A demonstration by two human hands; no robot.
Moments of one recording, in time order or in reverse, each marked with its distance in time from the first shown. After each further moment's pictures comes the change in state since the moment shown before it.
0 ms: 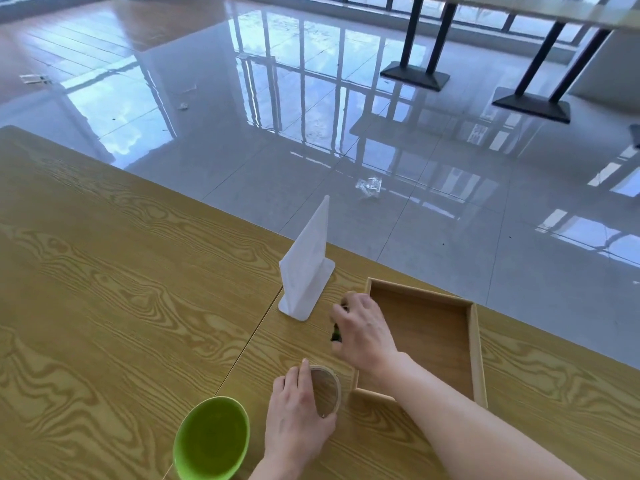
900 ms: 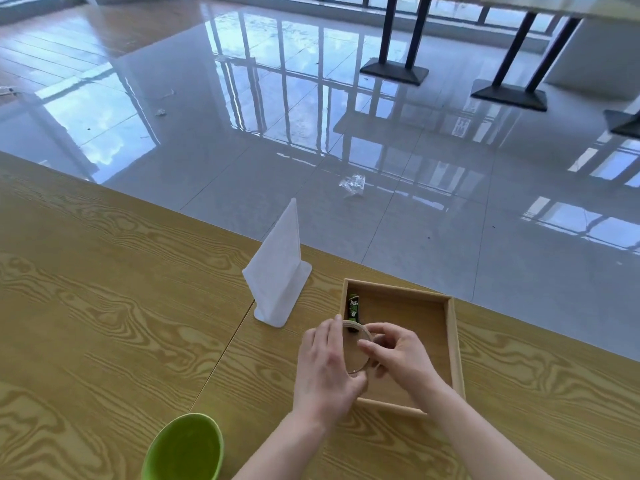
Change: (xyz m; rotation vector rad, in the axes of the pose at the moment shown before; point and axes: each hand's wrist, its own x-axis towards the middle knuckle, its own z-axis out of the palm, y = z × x) left_hand 0.047 0.090 -0.006 -0.088 0.155 0.302; right_hand -0.070 0.076 -0.006 1.202 0.035 0.504
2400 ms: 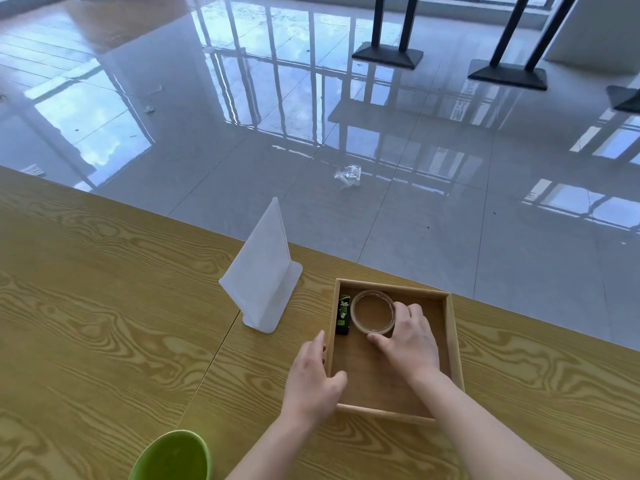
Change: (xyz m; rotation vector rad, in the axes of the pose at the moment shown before) left_hand 0.012 -0.024 0.023 -0.265 -0.211 -0.301; right_hand 0.048 0.029 -0.016 -0.838 0.398 -0.025
